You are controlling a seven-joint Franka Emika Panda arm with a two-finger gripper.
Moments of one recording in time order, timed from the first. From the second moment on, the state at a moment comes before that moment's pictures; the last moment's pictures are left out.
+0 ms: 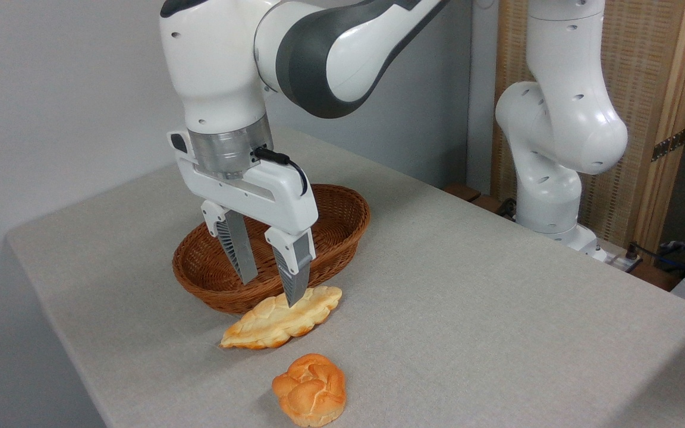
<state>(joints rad) -0.26 0.05 0.18 -1.86 -0.03 1.90 0.50</state>
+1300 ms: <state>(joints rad) -0.27 0.05 0.17 -1.85 -0.04 1.90 0.52</state>
